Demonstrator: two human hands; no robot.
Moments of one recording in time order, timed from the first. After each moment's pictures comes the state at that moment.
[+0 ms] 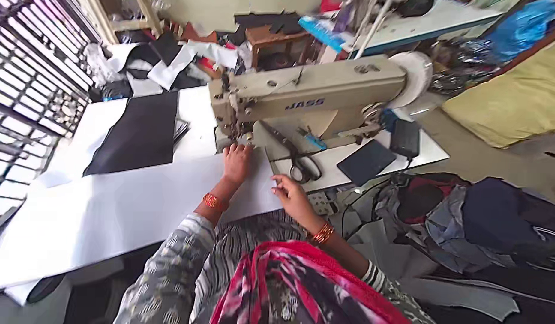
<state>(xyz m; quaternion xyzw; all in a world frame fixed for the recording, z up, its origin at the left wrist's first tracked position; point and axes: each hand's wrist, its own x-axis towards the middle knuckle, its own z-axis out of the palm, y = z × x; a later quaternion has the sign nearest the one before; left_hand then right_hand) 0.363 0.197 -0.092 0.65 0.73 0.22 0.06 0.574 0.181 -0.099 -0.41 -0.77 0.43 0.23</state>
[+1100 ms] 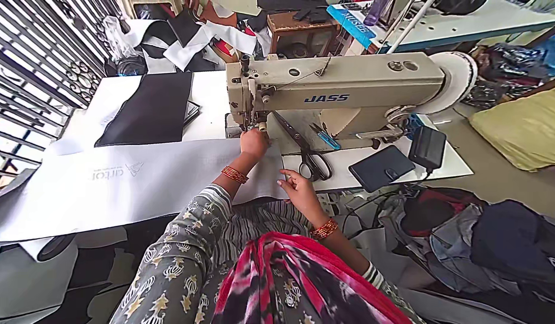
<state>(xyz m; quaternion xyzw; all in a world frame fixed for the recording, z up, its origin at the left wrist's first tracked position) 0.385 0.216 -0.046 0.56 0.78 0.22 0.19 0.575 0.193 -0.101 -0.44 -0.73 0.48 0.21</state>
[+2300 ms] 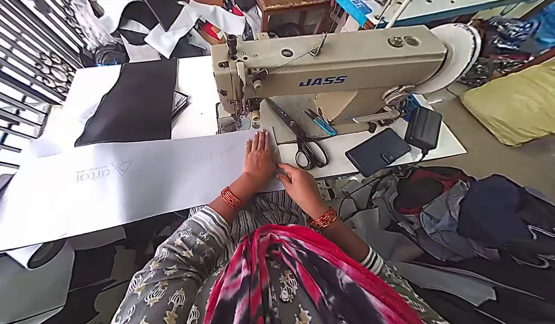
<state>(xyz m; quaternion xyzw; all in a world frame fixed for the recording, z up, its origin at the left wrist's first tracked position) 0.425 0.188 -0.109 0.64 0.74 0.13 0.14 0.576 0.187 -0.085 -0.48 -0.82 0.31 0.07</state>
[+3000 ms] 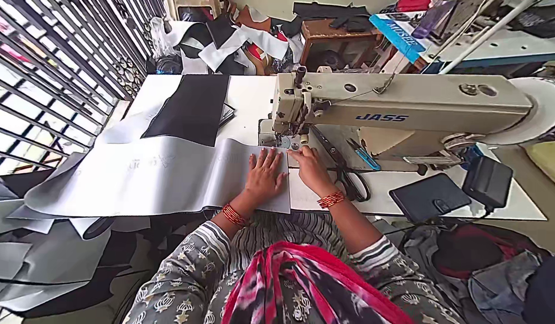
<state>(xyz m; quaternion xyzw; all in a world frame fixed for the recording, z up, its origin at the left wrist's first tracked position) 0.349 0.146 -0.120 0.62 0.77 0.12 0.12 0.481 0.261 -0.091 -0.36 -0.92 0.15 0.09</state>
